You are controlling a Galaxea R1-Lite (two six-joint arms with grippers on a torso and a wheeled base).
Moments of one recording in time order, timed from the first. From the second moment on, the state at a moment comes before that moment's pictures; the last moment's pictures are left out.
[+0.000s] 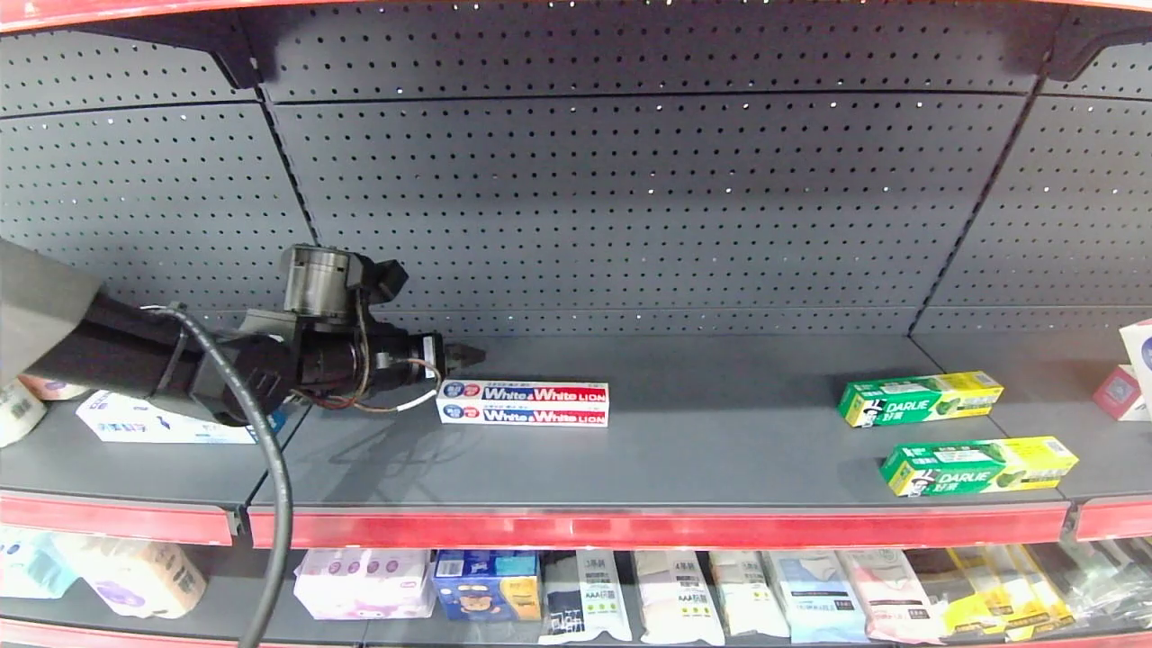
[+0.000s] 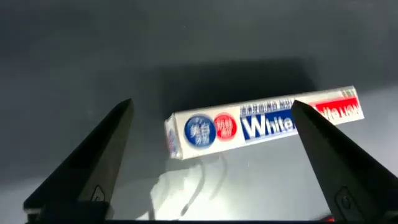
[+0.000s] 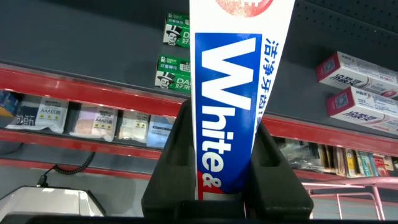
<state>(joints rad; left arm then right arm) -0.25 1.97 -1.07 -0.34 -0.19 -0.25 -0.05 0.77 -0.55 0.14 -0.05 -0.32</state>
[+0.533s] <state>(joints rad) -0.32 2.09 -1.18 -0.36 -0.04 -0.31 -0.05 0.77 -0.55 0.14 -0.05 -0.33</state>
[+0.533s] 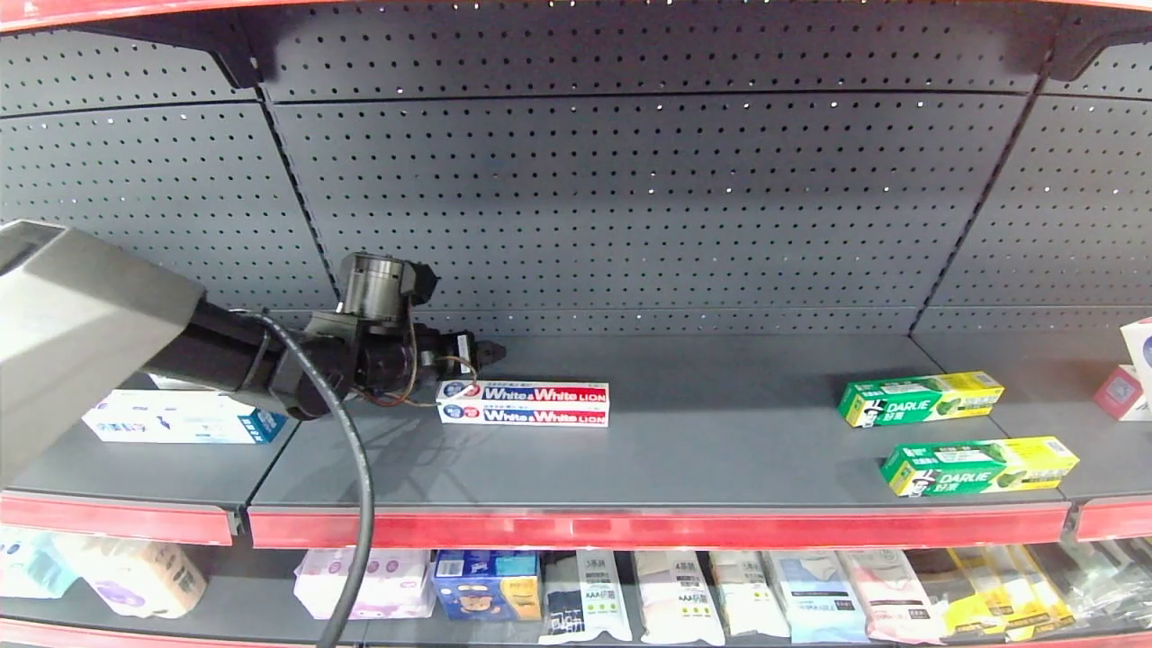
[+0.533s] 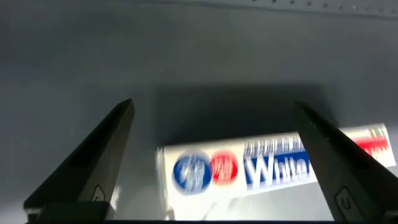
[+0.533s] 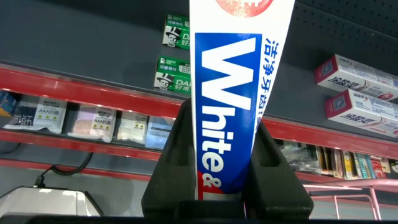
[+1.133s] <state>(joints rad) -0.36 2.17 -1.26 -0.37 -0.08 -0.30 -0.05 0.75 -0.54 0.14 -0.05 -0.33</state>
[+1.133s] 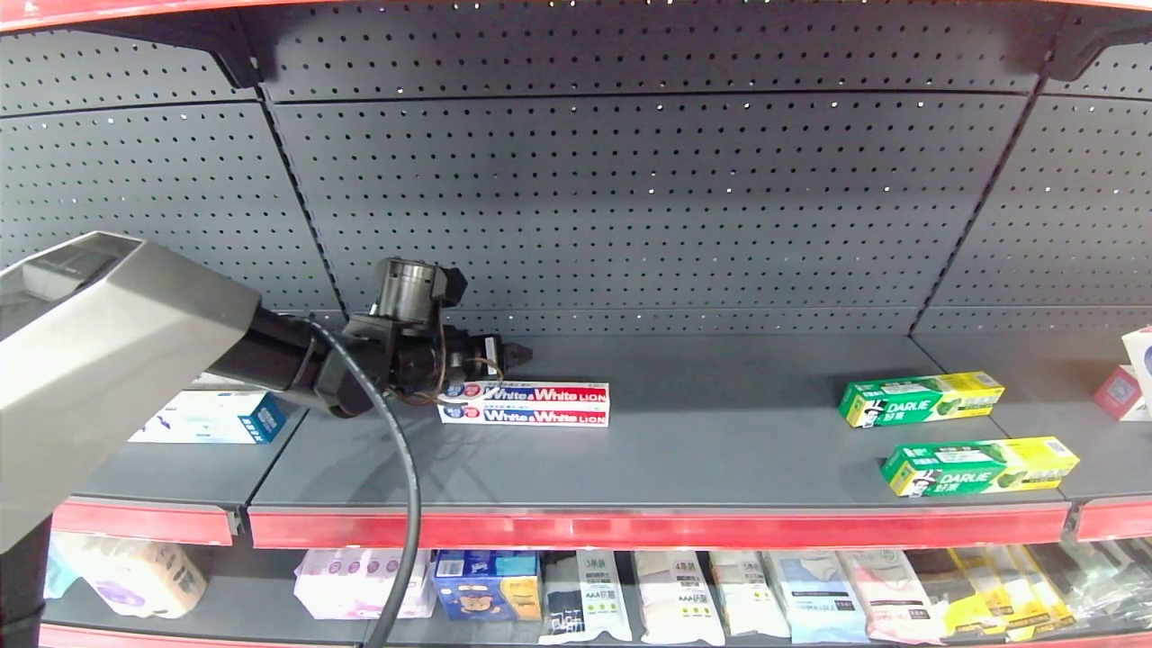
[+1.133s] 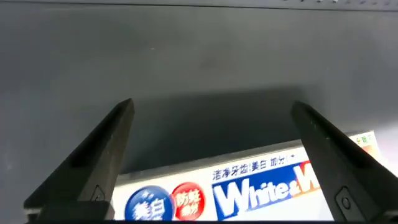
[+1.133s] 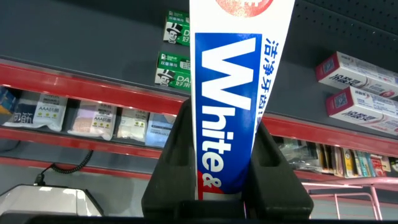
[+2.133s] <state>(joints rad) -0.36 2.20 -1.28 -0.31 -0.24 -0.17 -0.05 0.75 -0.53 0.15 -0.05 -0.33</state>
